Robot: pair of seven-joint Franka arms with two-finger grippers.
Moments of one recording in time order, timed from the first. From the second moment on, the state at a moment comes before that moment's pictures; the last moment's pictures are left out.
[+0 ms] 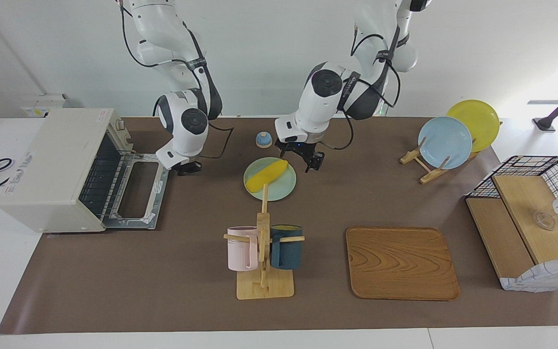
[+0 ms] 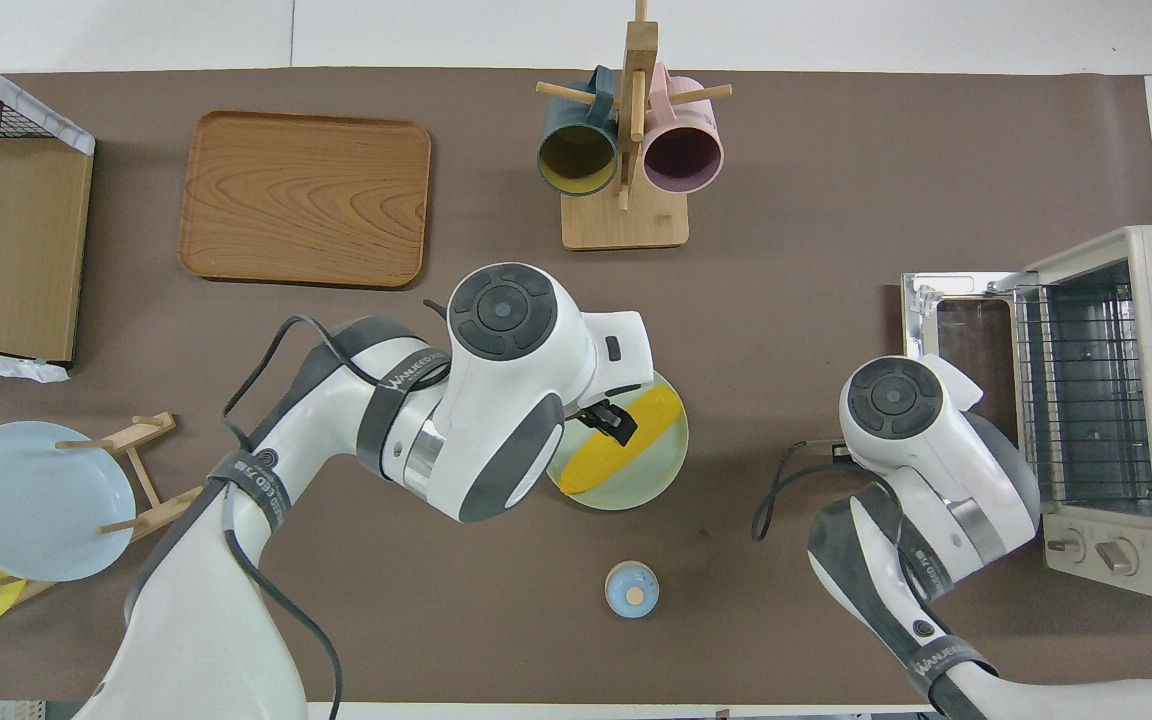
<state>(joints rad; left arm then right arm) -0.71 0.35 -0.04 -1.76 -0.19 2.11 0.07 0.20 0.05 0.01 -2.41 -0.42 2.14 0.56</state>
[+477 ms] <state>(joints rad) -0.75 0.40 -0.04 -1.77 -0.19 2.21 0.15 0.21 0.04 0.03 -2.41 -0.50 2.10 0.56</state>
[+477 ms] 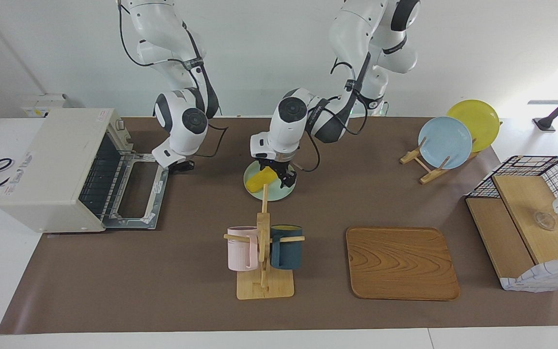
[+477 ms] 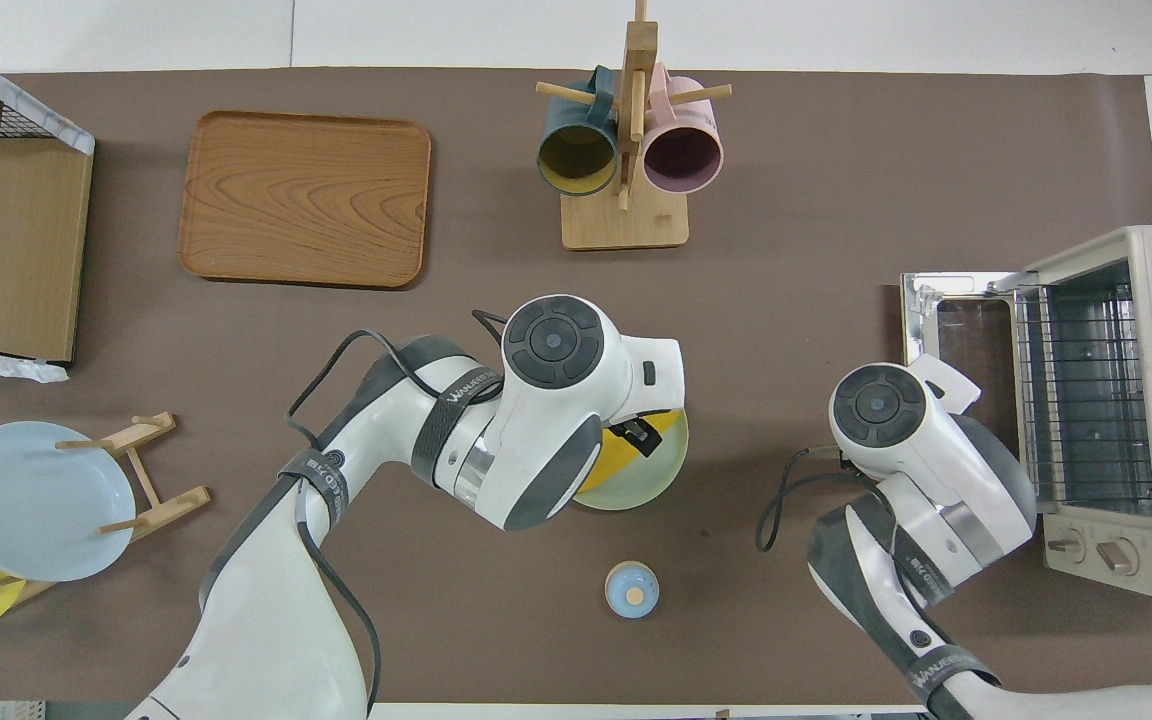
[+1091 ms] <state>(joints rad) -0.81 0.43 -0.04 -1.82 -0.19 2.29 0.18 0.21 0.01 0.04 -2.23 -0.53 1.77 0.44</state>
